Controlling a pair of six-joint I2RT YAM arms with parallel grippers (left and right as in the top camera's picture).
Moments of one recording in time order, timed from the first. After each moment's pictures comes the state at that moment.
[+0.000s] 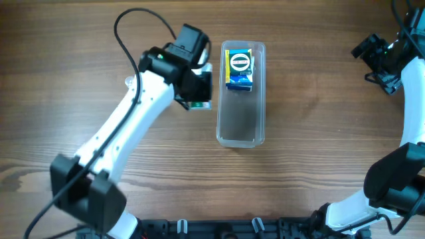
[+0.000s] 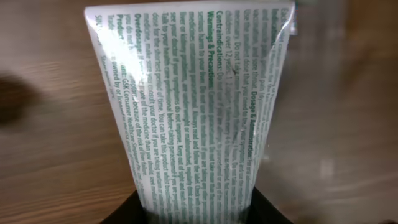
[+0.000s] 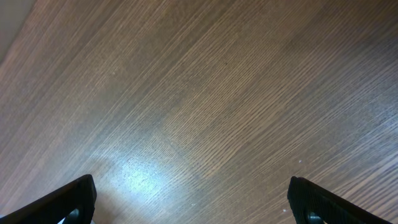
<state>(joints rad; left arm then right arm) -0.52 1.72 1.59 -1.08 0.11 -0.44 -0.33 1.78 1.63 -0.98 -0.03 0.52</state>
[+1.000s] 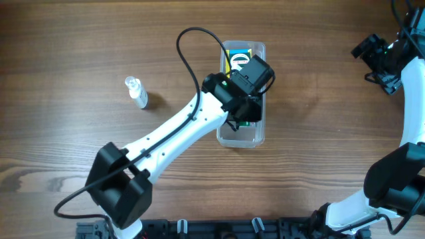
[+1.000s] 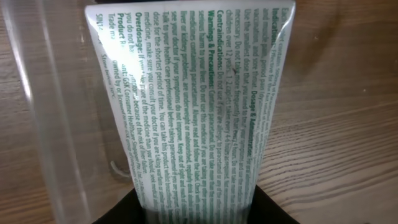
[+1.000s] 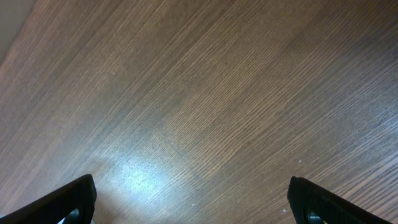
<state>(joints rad) -0.81 1.86 1.60 -0.93 0.04 -0.70 -0.33 1.78 1.63 -0.98 -0.03 0.52</state>
